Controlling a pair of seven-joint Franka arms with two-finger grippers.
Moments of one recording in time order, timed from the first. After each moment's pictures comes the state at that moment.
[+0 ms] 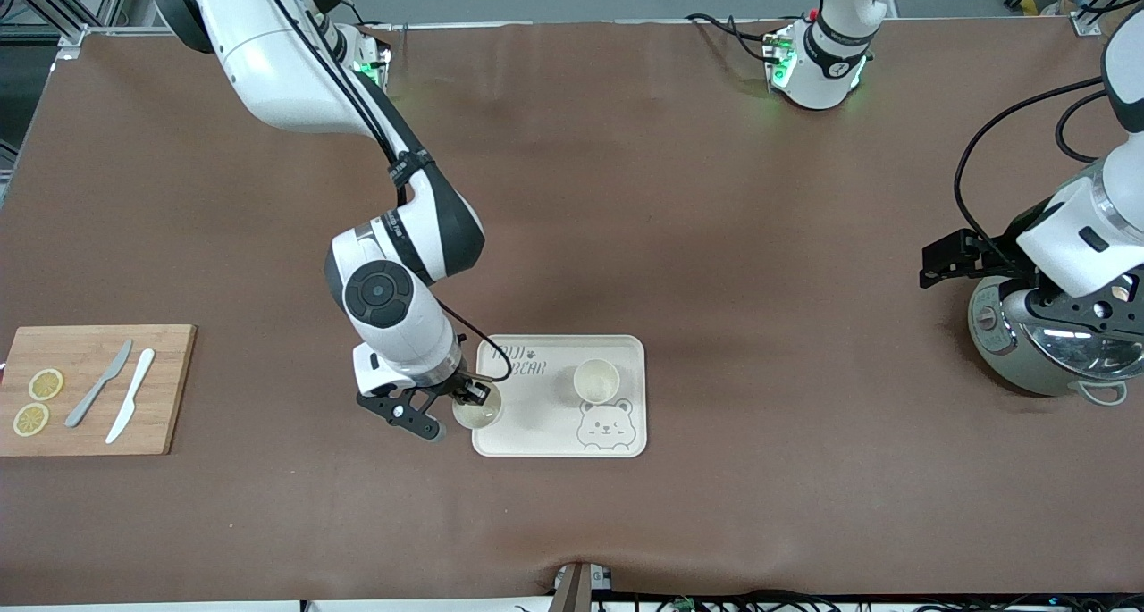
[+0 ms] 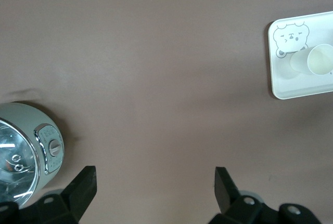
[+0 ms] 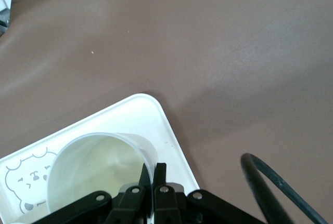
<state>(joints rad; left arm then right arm) -0.07 0.29 -0.05 -1.27 -0.04 1.56 0.05 0.47 0.80 0.00 -1.17 -0.03 2.11 0.93</state>
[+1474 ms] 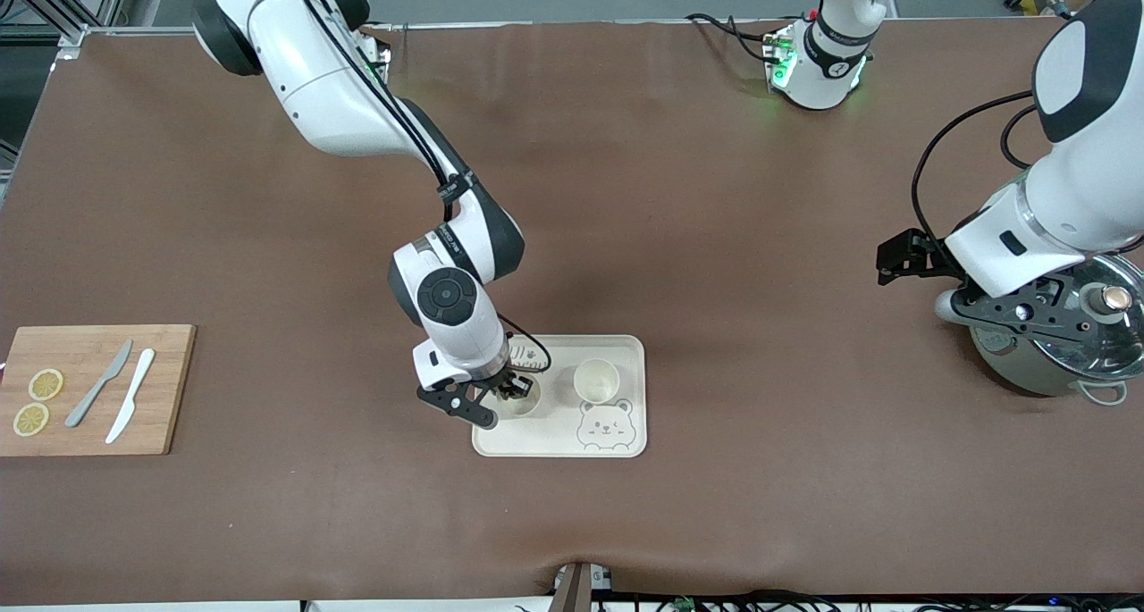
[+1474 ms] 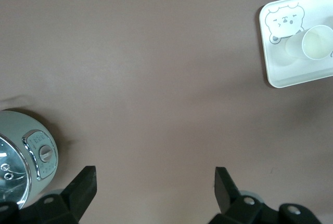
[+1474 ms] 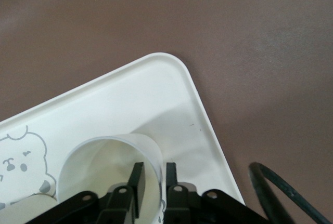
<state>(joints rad) -0.13 0.30 -0.06 -1.29 -0.01 1.57 0.05 0.53 0.90 -0.01 -1.21 -0.04 2.26 0.96</state>
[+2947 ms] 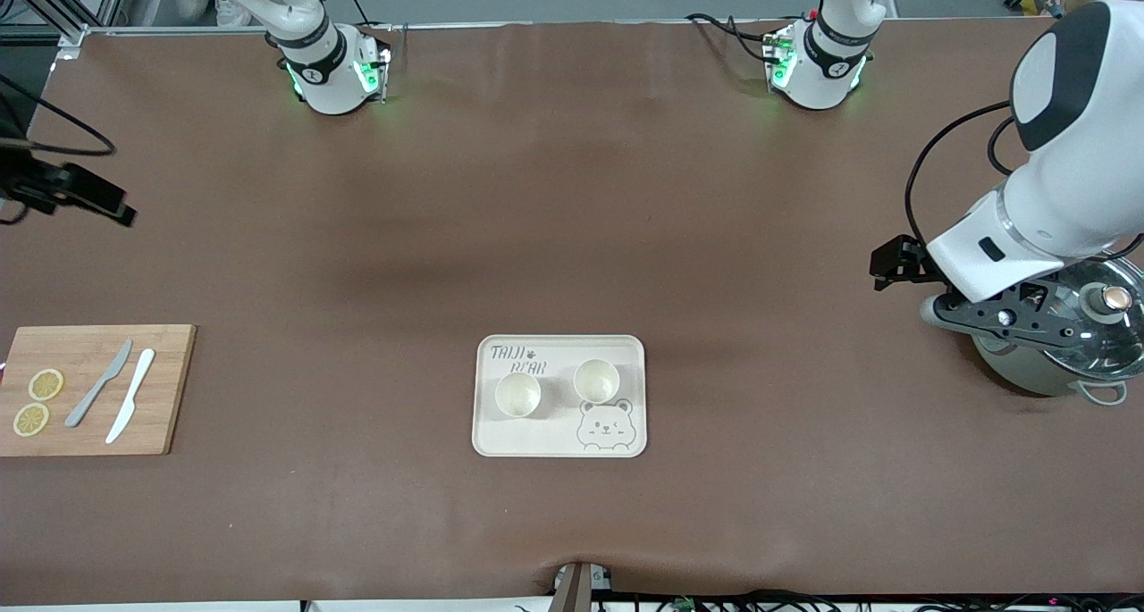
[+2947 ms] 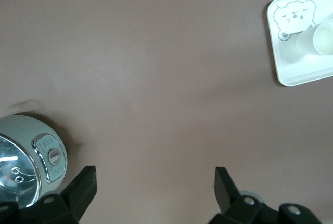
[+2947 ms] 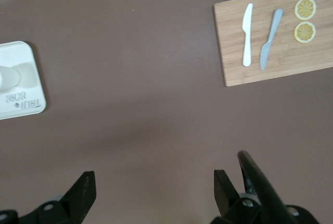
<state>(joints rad) -0.14 0.31 -0.08 -1.30 0.04 1.58 0.05 -0.03 0.01 -0.04 -1.51 0.02 1.50 0.09</state>
